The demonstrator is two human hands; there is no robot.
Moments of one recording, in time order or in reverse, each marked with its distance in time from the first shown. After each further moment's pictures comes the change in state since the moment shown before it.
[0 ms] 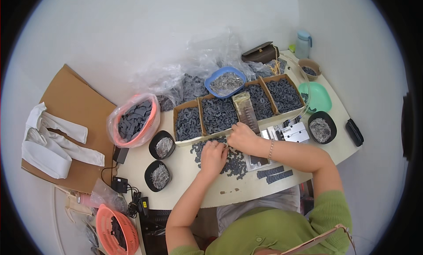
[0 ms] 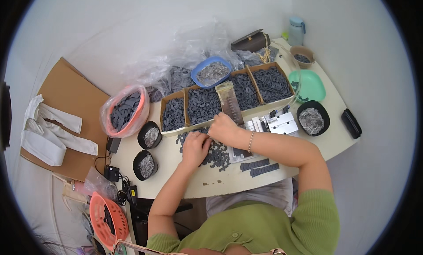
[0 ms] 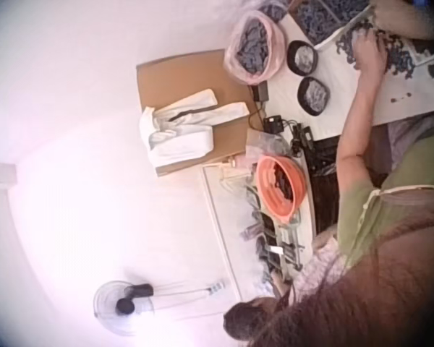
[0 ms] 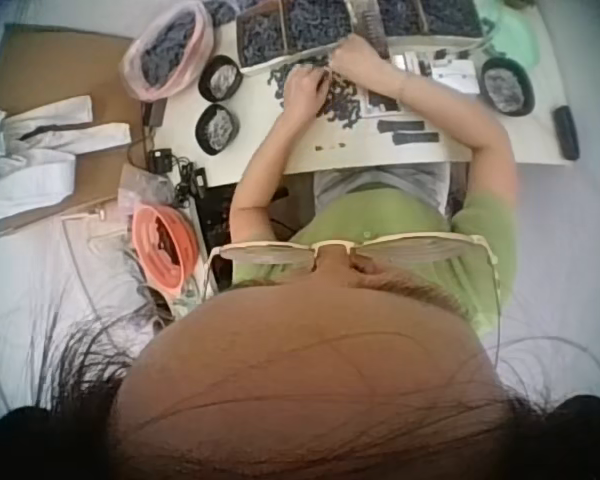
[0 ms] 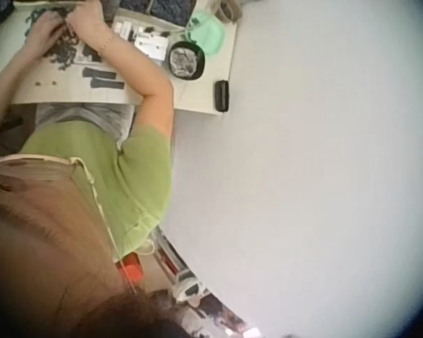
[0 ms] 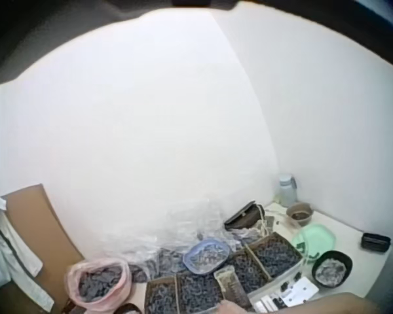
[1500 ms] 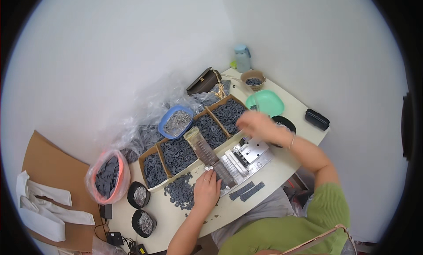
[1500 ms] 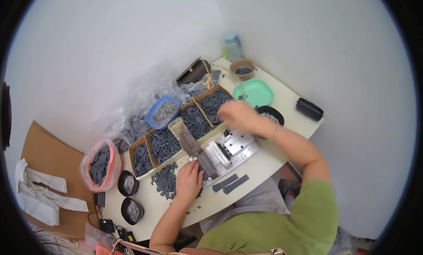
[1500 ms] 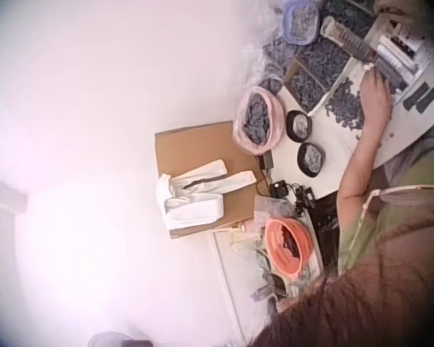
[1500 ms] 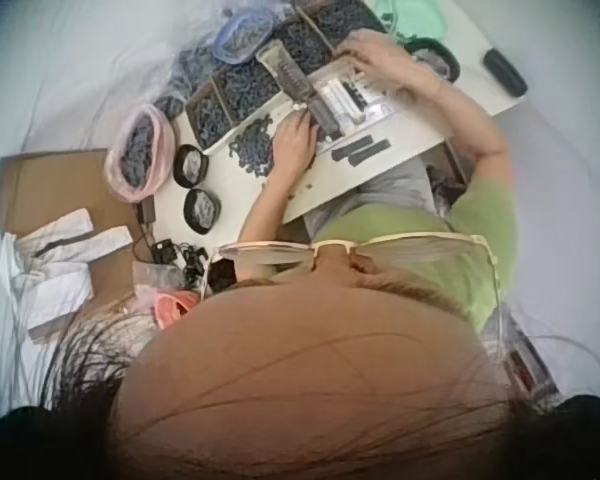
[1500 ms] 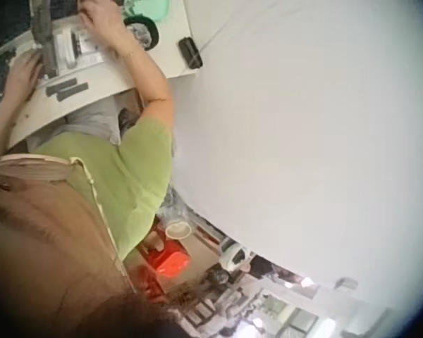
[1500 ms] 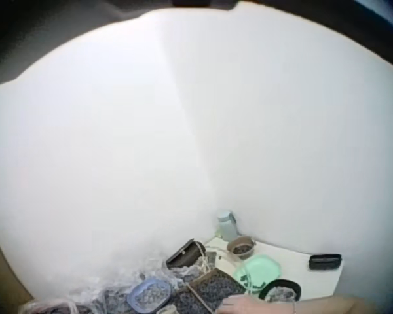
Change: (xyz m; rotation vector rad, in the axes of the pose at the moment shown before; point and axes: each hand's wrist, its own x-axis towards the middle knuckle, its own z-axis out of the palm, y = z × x) left_hand 0.008 0.058 0.021 -0.004 -0.026 0.335; right_hand -0.141 0.116 -0.059 0.412 0.382 0.539
